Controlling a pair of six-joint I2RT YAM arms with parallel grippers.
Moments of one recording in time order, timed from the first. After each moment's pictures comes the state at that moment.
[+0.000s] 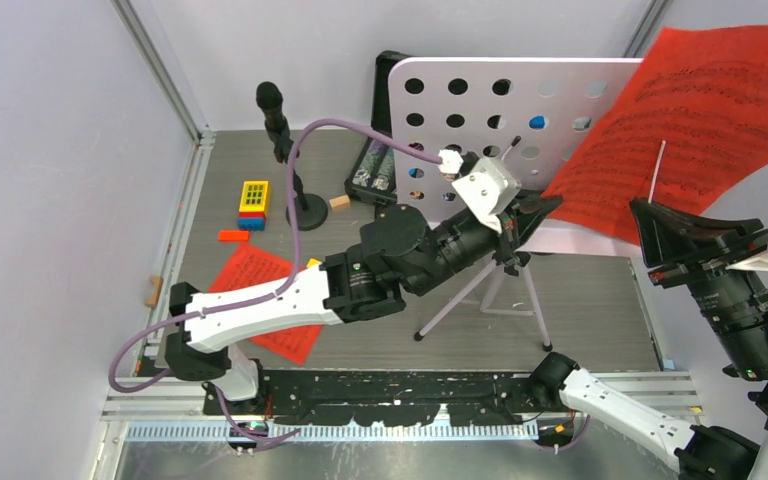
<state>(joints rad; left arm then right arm) -1.41 1.62 1.83 0.16 -0.30 0.03 0.75 0.60 1.67 -0.79 0.37 -0.10</state>
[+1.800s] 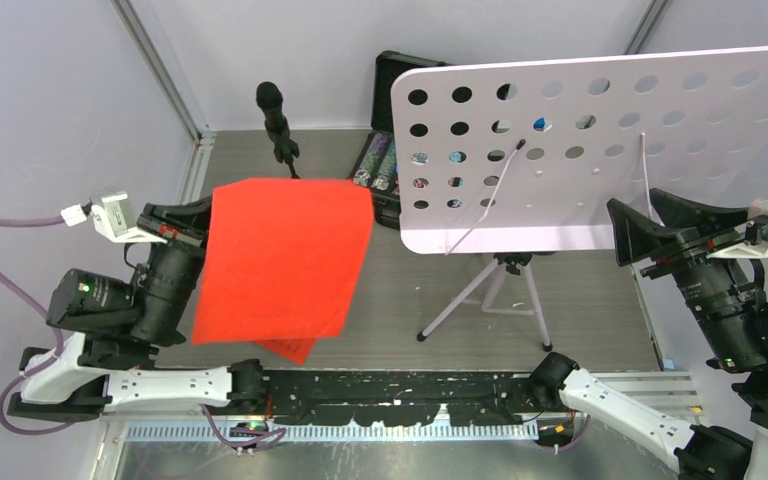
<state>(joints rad) -1.42 0.62 1.24 0.01 -0.83 0.02 0.75 0.60 1.62 -0.77 0.44 -0.10</state>
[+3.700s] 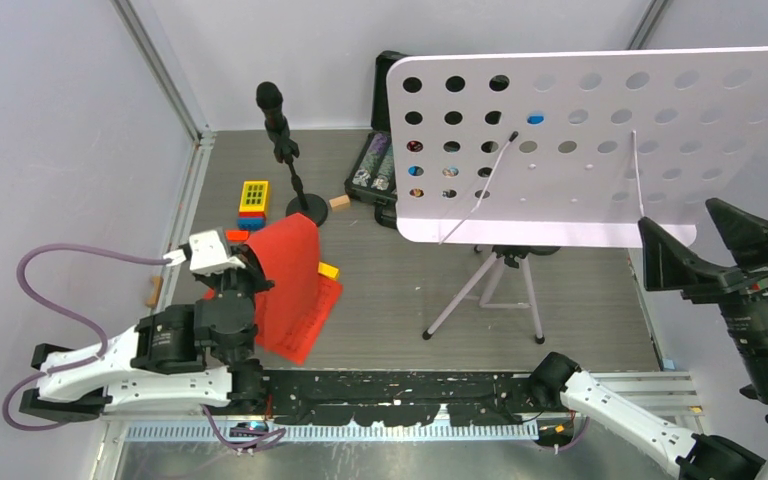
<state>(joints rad) -1.42 0.56 0.92 -0.62 -1.54 -0.49 0.75 0.51 1.62 -0.73 0.43 -0.18</state>
